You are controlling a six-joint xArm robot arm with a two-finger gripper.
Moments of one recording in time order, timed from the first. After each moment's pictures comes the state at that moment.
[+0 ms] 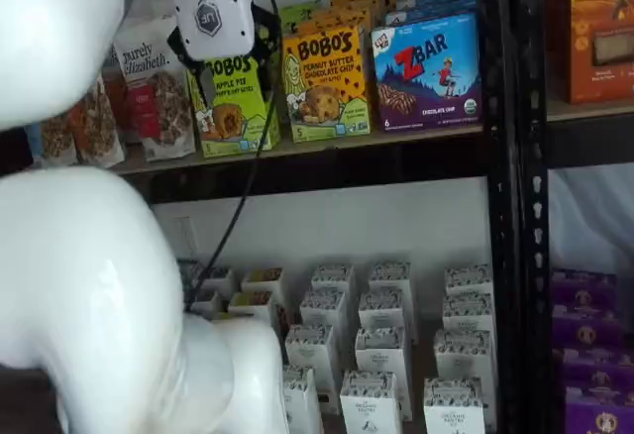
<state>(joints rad) 0.15 -0.86 -1.07 0.04 1.68 0.16</state>
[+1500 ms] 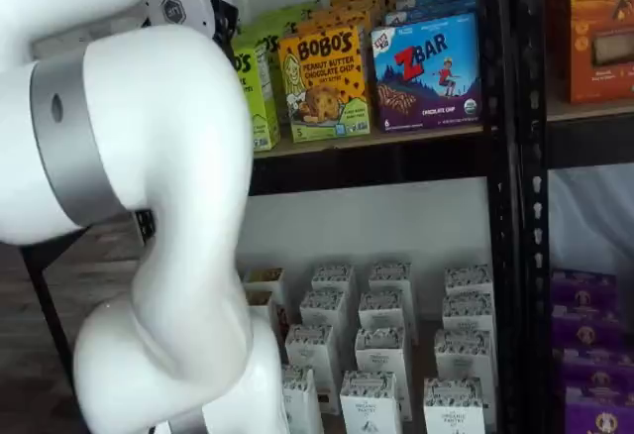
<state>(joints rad) 0.47 -0.60 -1.20 -0.09 1.47 0.47</state>
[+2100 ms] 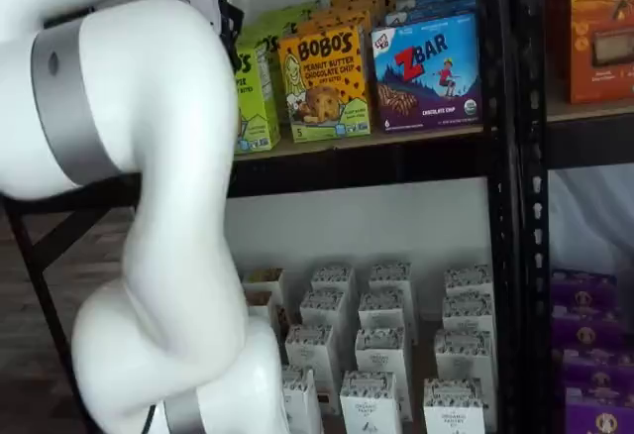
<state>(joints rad) 0.41 -0.48 -1.27 0.00 1.43 0.40</state>
